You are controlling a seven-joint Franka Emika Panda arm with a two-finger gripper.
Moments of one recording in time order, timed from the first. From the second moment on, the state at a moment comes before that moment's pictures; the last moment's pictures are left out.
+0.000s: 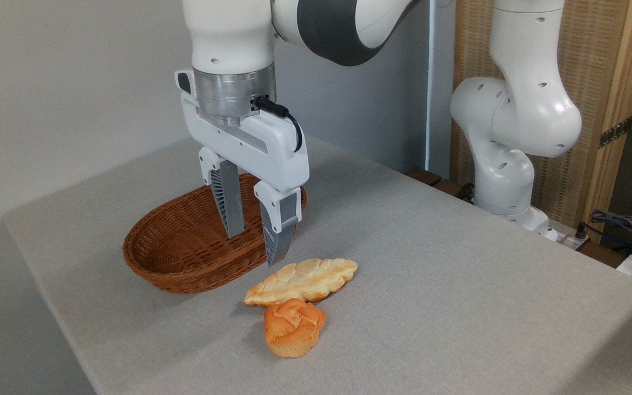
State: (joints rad) arm -0.08 -0.06 0.08 -1.87 -0.07 1.89 0.74
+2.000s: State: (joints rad) arm -0.08 -0.06 0.10 -1.87 -0.07 1.89 0.74
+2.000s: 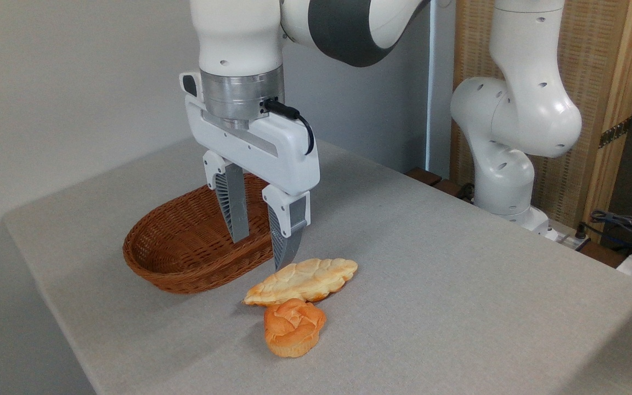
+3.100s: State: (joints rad) arm -0.12 -0.05 0.09 -1.90 -0.07 1.86 0.74
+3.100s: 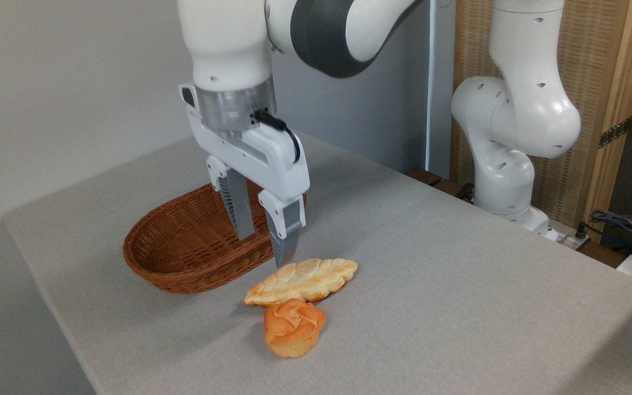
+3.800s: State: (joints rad) arm -0.10 0.02 0.18 -2.04 -0.04 2.09 0.90
